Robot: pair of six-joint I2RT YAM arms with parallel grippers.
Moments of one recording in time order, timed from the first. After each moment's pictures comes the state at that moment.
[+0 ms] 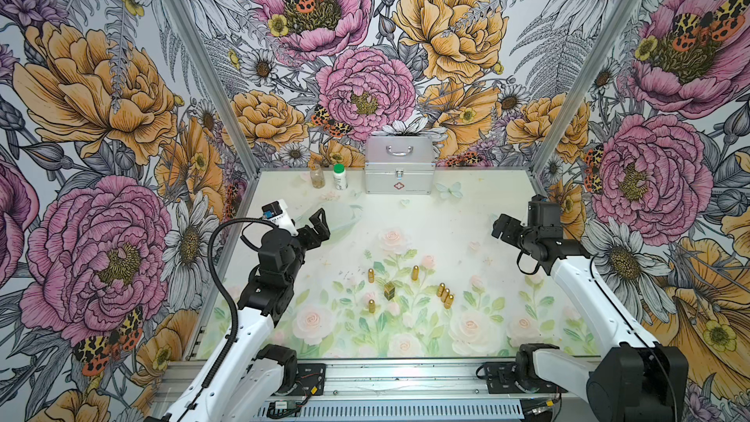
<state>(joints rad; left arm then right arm) -0.31 0.80 0.62 -0.08 -0.18 -0.50 0.02 1.18 0.92 -0.59 -0.02 0.42</state>
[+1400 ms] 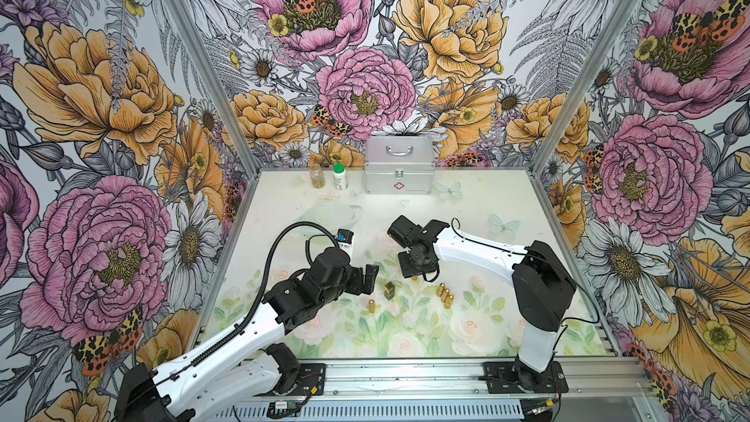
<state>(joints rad) -0.79 0.88 0.67 -0.48 -0.18 -0.48 0.81 1.86 1.38 -0.92 0.10 0.59</state>
